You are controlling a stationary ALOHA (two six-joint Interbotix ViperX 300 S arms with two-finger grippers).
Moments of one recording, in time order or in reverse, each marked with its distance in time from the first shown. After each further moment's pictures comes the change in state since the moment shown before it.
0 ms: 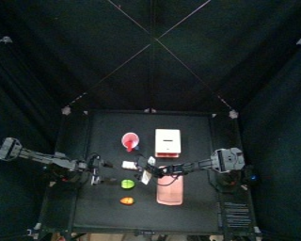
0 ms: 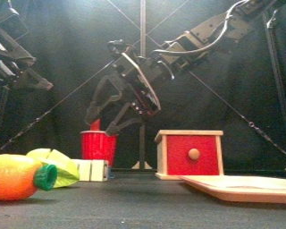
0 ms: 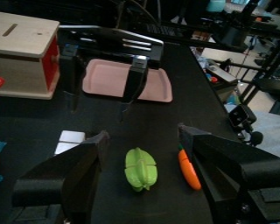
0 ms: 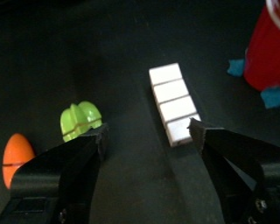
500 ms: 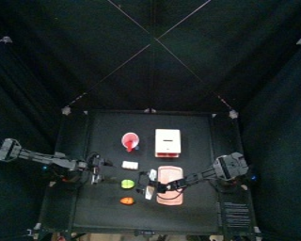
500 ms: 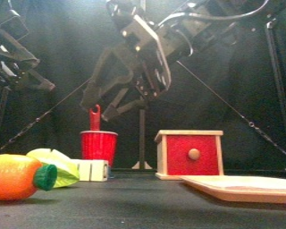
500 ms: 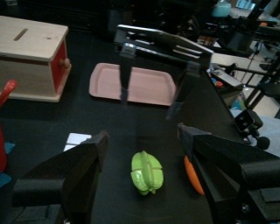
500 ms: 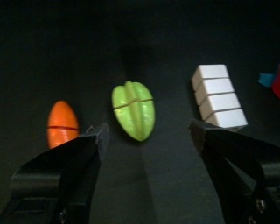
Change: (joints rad) left arm 0.021 0.000 0.009 0.006 -0.021 0.002; right arm 0.195 -0.006 -0.006 -0.094 0.169 -0.003
